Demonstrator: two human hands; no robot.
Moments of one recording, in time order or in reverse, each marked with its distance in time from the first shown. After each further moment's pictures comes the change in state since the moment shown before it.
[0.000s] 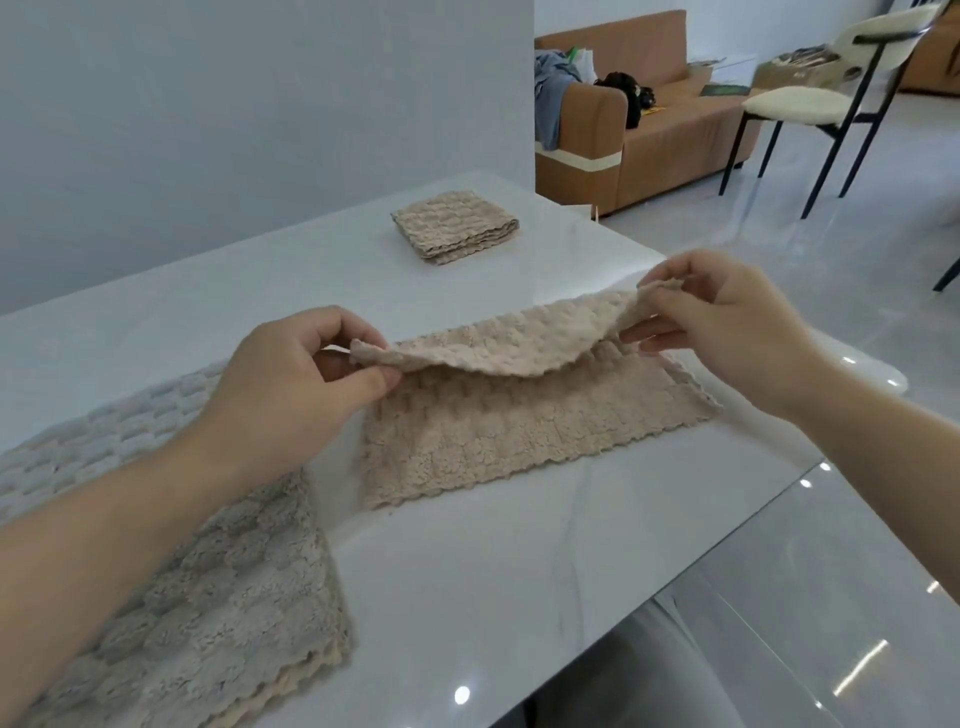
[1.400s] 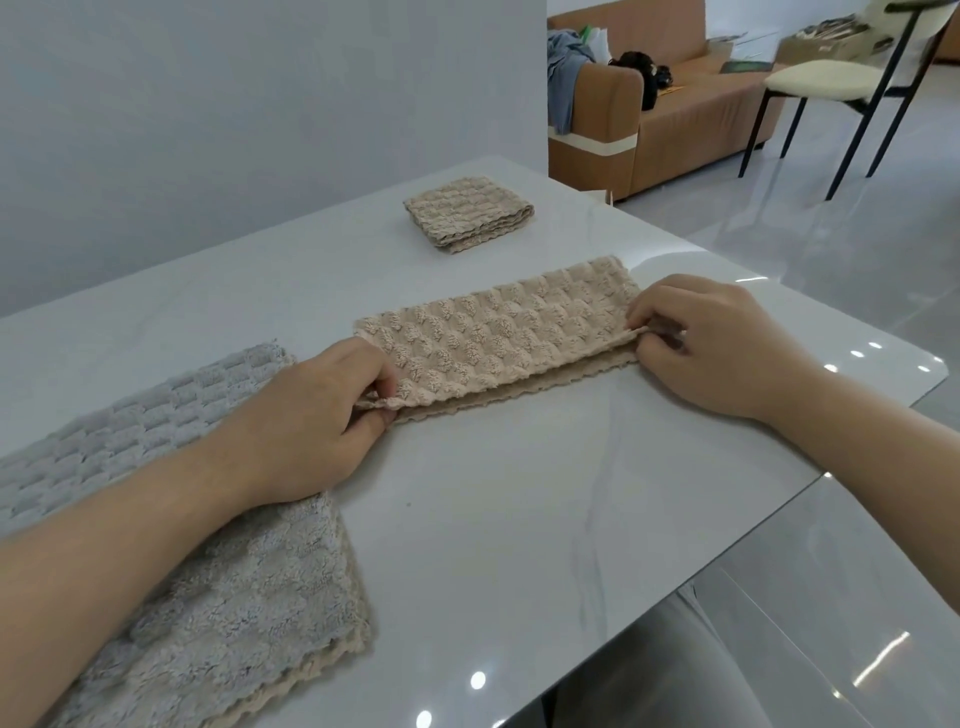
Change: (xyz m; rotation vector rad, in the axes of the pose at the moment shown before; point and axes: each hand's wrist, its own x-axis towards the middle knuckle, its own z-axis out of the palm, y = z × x) left_hand 0.013 -0.063 -0.005 0.556 -0.251 0.478; right_hand 0.014 0.046 0.010 -0.674 -0.025 -0.607
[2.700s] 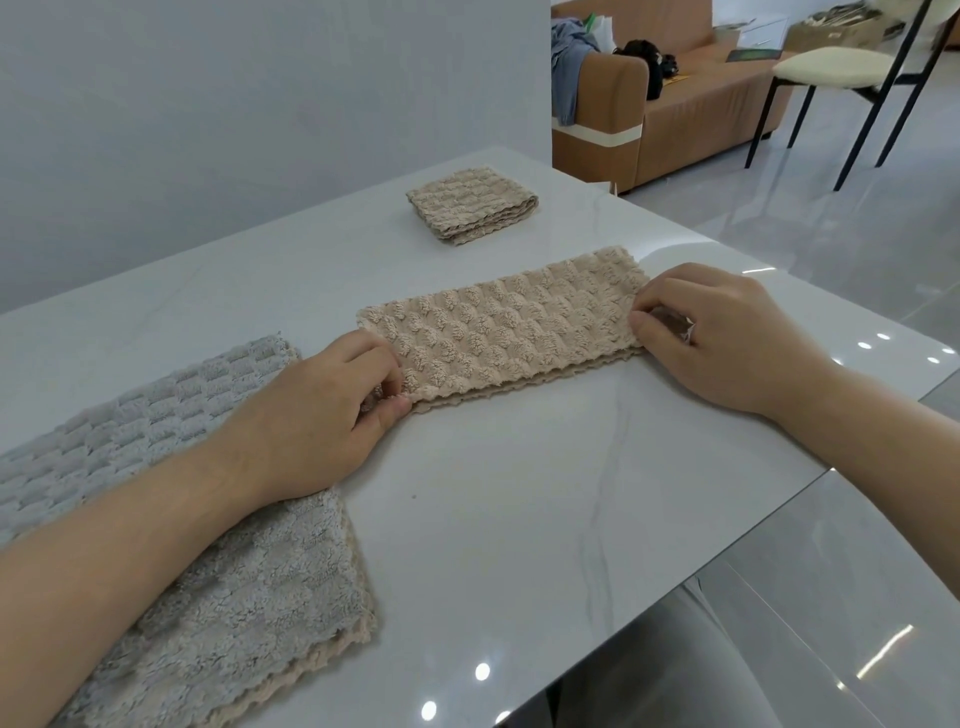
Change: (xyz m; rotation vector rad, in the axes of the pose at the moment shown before) left_hand 0.000 0.003 0.005 0.048 0.023 -0.002; right_hand -0.002 -0.004 0.002 -0.020 0.069 -0.035
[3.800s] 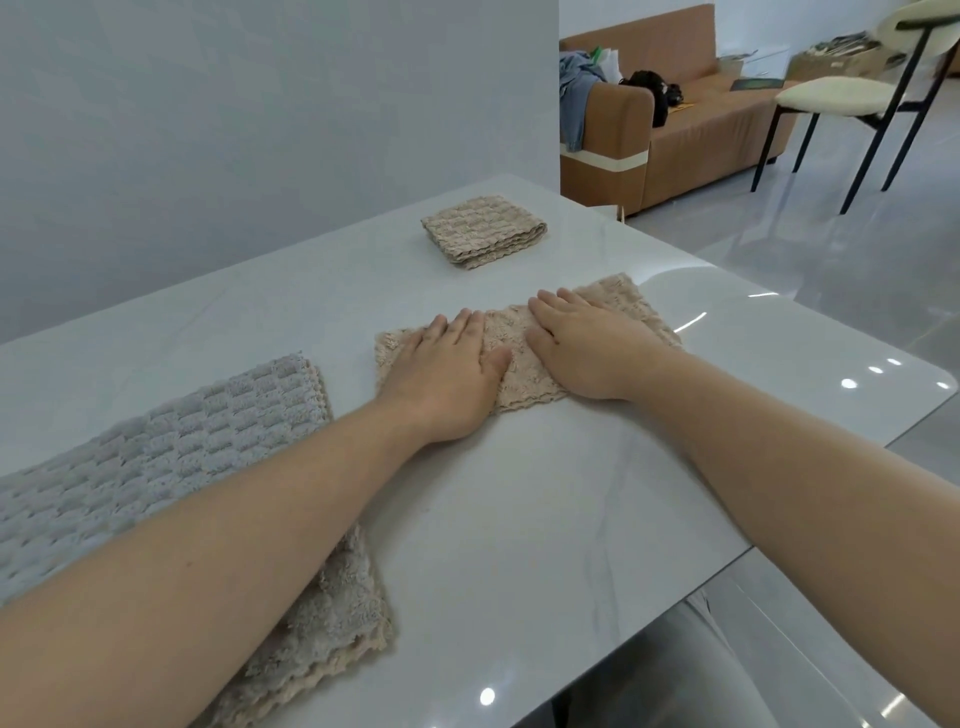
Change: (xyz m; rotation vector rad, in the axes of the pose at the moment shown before) left_hand 0.090 0.044 0.042 0.104 -0.251 -0.367; right_hand 0.069 -0.051 0.061 -0.211 -0.608 0.193
